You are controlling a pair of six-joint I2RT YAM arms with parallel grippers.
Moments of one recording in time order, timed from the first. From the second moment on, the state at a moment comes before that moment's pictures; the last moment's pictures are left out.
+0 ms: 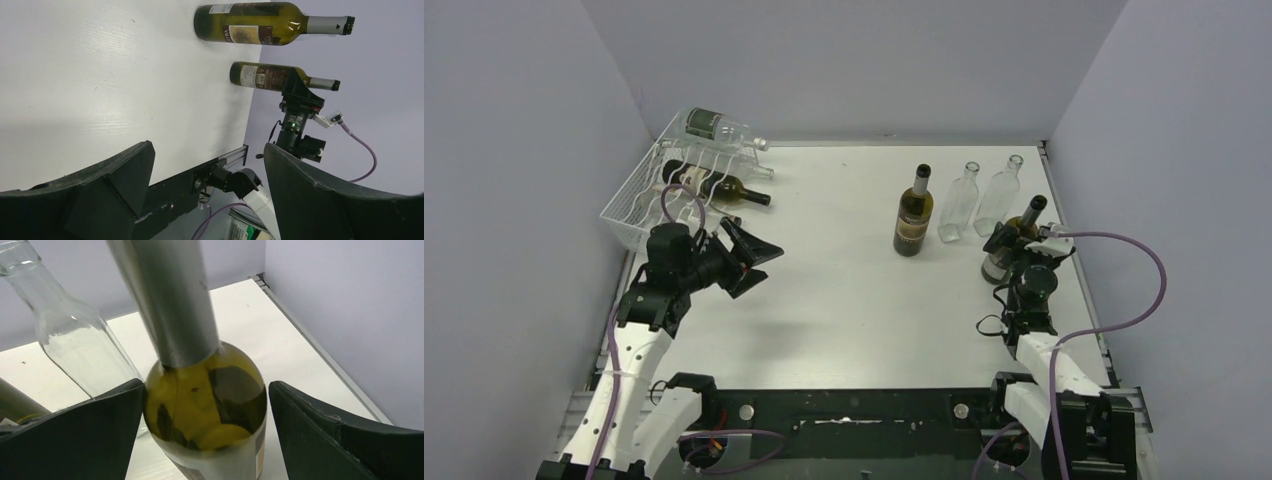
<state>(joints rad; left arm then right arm) -0.14 0.81 0.79 -0.54 0.53 -1.05 -0.08 0.98 0.21 0.84 0.18 0.14</state>
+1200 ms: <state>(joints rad) -0.14 1.00 0.97 -0.65 0.08 -0.73 -0.05 0.30 0.38 -0.12 -0.22 0.38</state>
